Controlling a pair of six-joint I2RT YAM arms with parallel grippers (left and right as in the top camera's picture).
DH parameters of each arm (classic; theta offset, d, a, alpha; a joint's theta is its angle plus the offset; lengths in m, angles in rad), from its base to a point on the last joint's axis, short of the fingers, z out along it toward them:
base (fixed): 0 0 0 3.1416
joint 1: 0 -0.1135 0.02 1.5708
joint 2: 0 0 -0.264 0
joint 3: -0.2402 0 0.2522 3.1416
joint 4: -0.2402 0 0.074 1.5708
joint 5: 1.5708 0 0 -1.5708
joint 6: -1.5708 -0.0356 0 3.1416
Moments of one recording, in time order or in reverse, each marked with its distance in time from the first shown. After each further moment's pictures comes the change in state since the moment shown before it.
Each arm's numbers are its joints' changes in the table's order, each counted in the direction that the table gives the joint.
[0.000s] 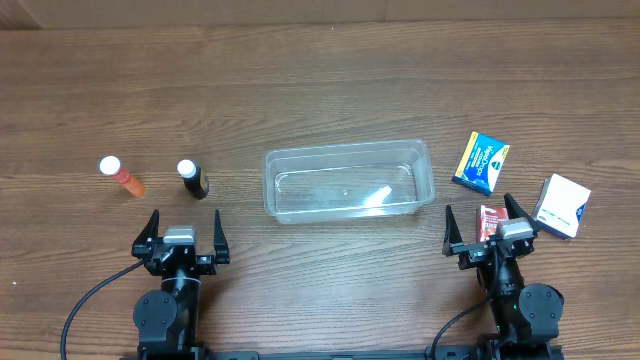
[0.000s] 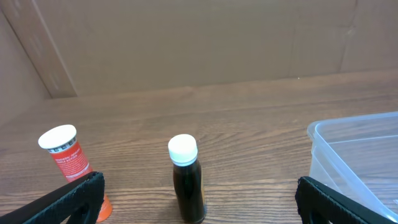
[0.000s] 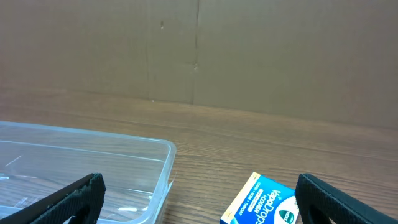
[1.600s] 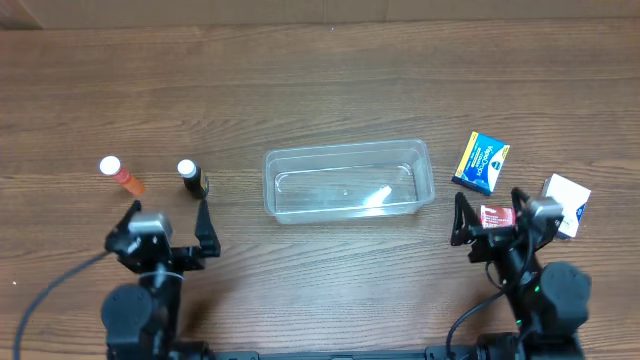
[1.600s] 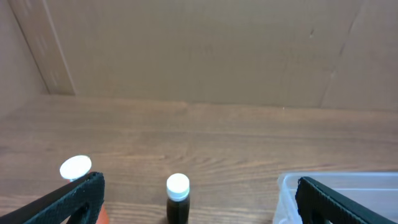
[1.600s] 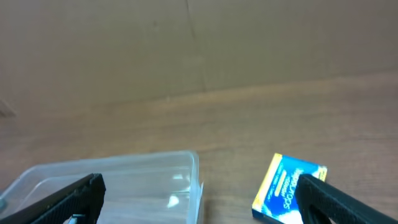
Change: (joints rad) left arm 0.000 0.240 -0.407 -0.226 0.000 0.153; right arm 0.000 0.295 -0.380 -0.259 0.000 -0.253
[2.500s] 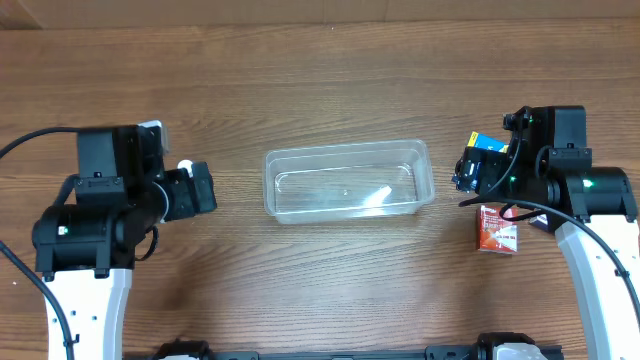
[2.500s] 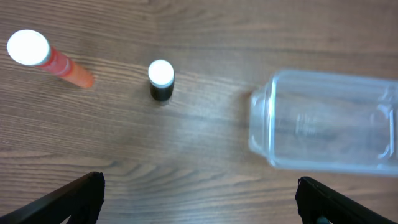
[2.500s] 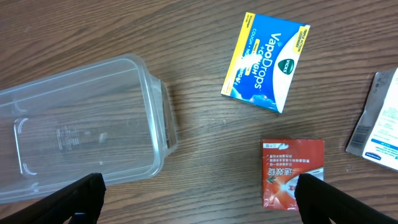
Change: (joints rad) left arm -0.010 0.877 -0.886 -0.879 0.087 0.131; right arm 0.029 0.936 -0.800 -0.769 0.041 -0.013
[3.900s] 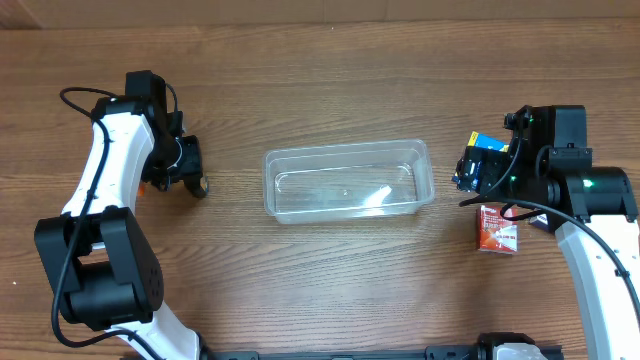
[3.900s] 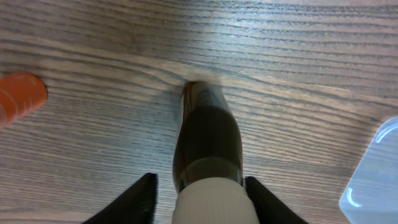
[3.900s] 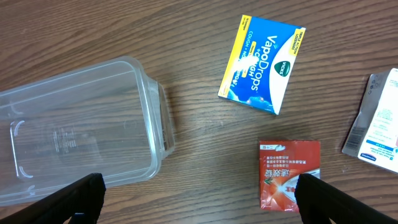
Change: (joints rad) left arm -0.091 0.741 -0.139 0.098 -0.024 -0.105; right arm 0.000 0.000 -0.001 0.003 0.011 0.000
